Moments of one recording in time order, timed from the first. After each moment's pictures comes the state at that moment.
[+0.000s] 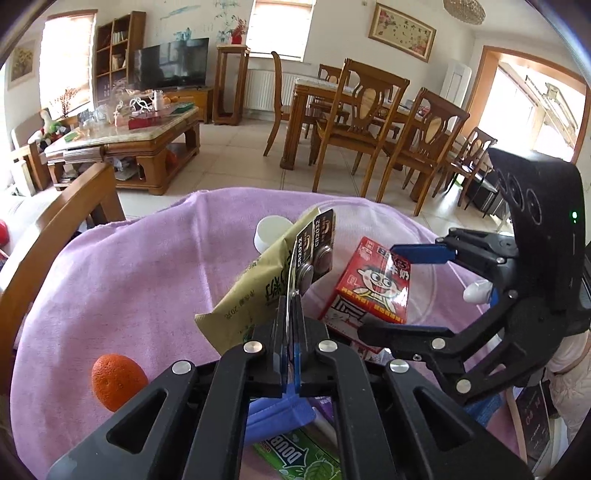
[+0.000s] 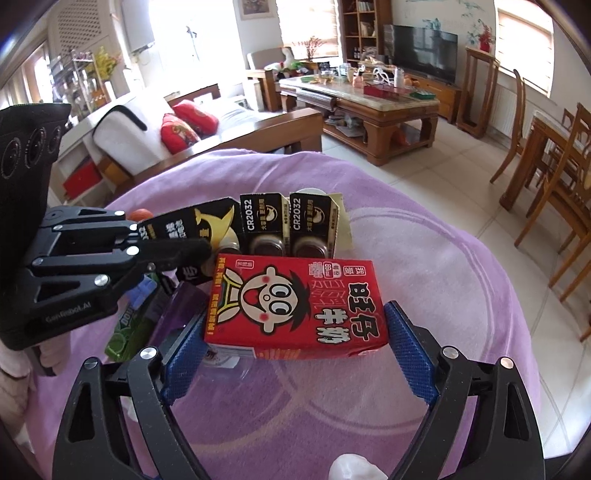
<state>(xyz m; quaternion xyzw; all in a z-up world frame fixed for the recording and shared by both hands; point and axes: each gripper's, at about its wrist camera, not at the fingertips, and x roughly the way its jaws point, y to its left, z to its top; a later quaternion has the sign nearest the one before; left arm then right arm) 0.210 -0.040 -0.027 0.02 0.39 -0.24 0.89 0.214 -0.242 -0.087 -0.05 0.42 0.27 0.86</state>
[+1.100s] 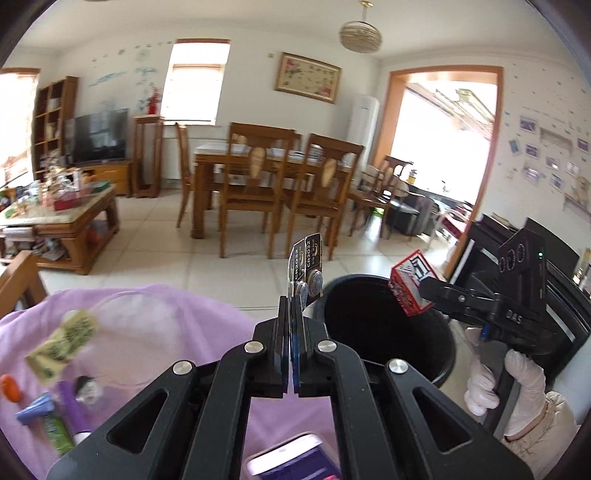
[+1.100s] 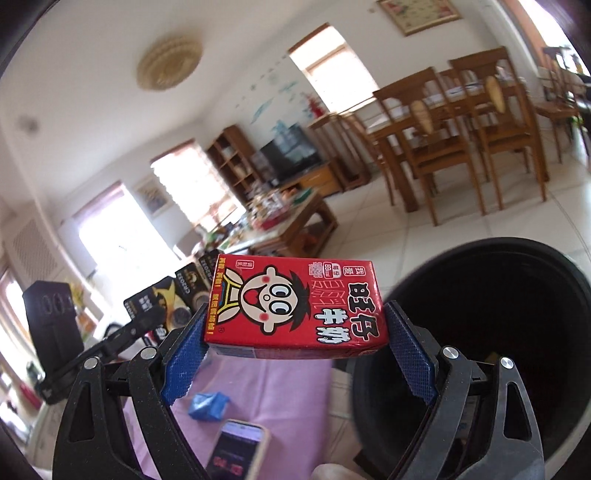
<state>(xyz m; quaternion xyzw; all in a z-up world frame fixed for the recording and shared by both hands) 0.078 -0.234 0.061 0.02 0.26 -0.39 0.88 -0.060 -0.600 -0.028 0.30 0.21 0.08 0.93</state>
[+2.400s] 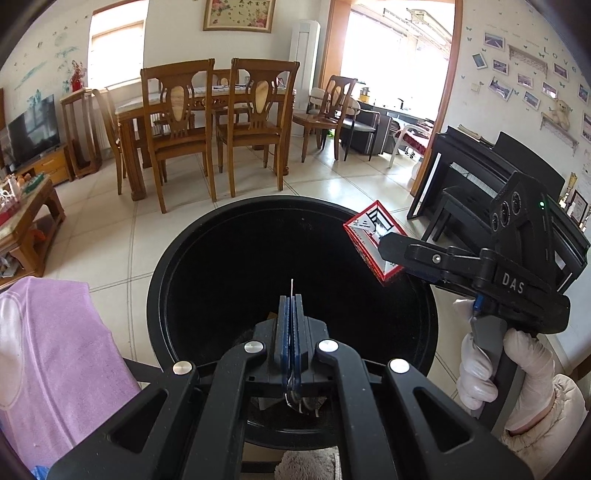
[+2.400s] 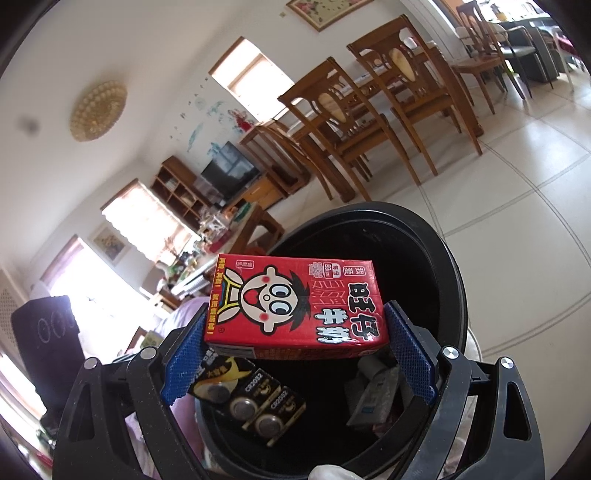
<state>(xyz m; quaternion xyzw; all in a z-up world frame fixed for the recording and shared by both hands) 0.047 -0.397 -0.010 0.13 0.34 -0.46 0.81 -0.101 -0.706 -0.099 0.38 0.23 0.00 0.90</state>
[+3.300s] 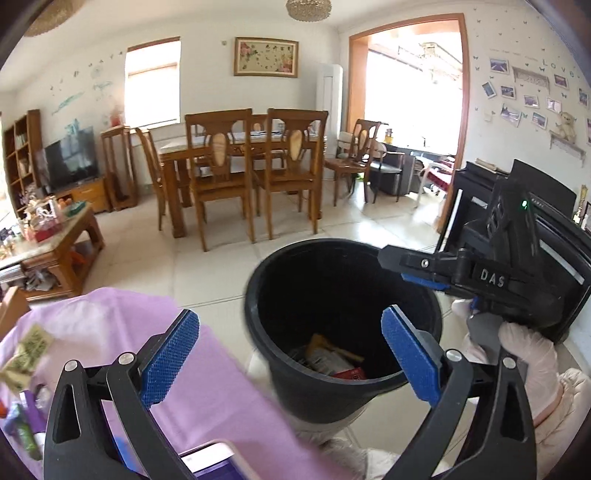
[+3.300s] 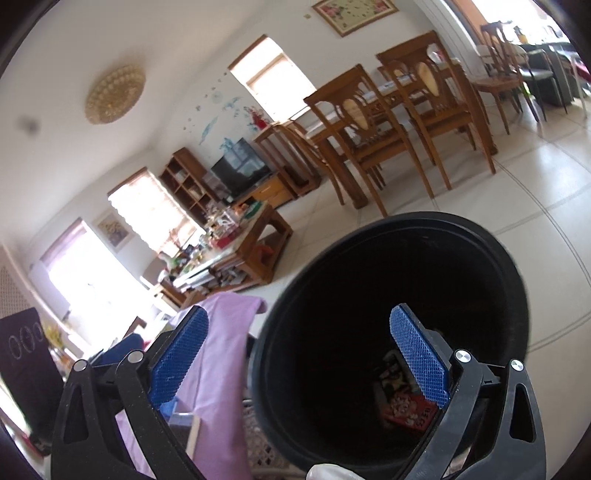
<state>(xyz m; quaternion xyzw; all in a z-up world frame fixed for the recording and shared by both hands) 0.020 -0.312 0.037 0.11 0.26 -0.40 0.87 -0.075 -0.633 -0.051 0.33 0.23 0.02 0.92</state>
